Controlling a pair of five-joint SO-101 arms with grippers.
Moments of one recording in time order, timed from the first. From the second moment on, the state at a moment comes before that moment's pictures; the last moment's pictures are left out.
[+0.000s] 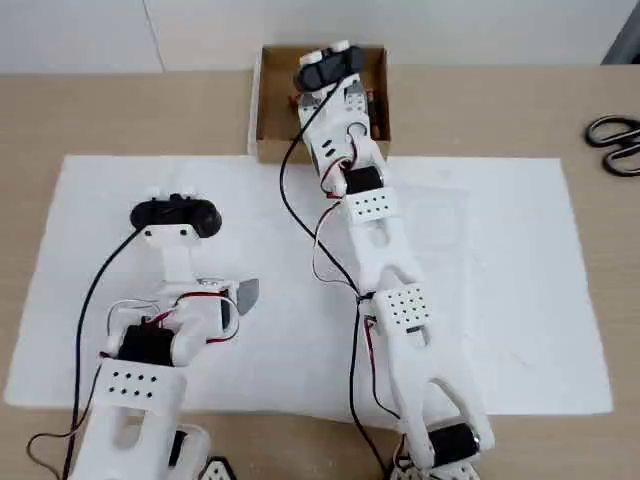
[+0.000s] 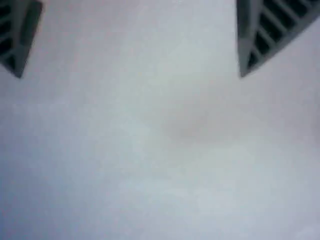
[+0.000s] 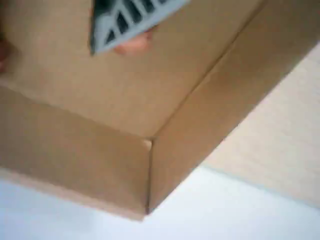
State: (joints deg) left arm 3.1 -53.3 67.1 54.6 13.1; right arm -18.3 91.2 -93.5 23.3 2.6
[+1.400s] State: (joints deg) left arm 3.0 -103.5 72.0 58.9 13.1; right arm -15.6 3.1 -94.2 96.7 2.6
